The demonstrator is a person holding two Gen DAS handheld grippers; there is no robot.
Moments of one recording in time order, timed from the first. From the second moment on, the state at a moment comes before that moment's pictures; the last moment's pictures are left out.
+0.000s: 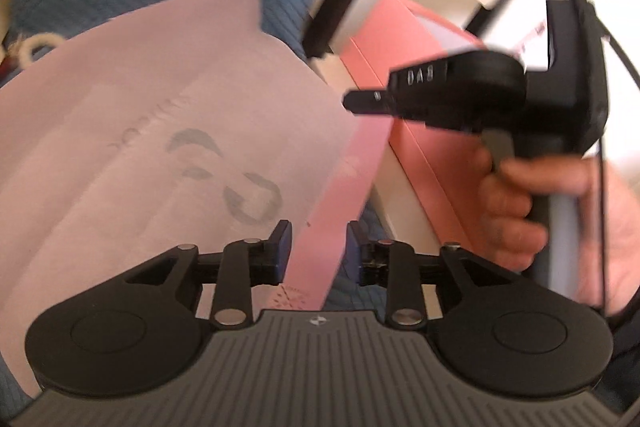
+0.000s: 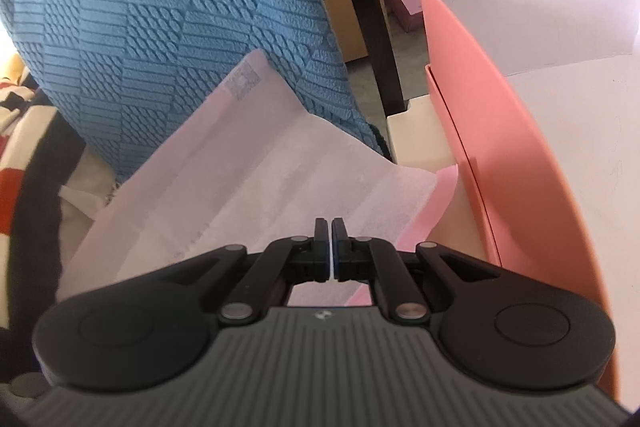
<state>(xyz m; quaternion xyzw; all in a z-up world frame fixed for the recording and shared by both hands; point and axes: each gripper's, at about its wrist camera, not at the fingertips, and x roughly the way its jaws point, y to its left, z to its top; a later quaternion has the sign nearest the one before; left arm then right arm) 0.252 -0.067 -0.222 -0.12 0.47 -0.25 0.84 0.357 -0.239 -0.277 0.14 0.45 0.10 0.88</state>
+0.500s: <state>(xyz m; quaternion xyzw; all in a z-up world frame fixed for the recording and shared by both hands) 0.205 -0.085 -0.235 0.01 0.50 -0.20 0.84 0.301 -0.249 -0.260 0.17 0.45 0.13 0.86</state>
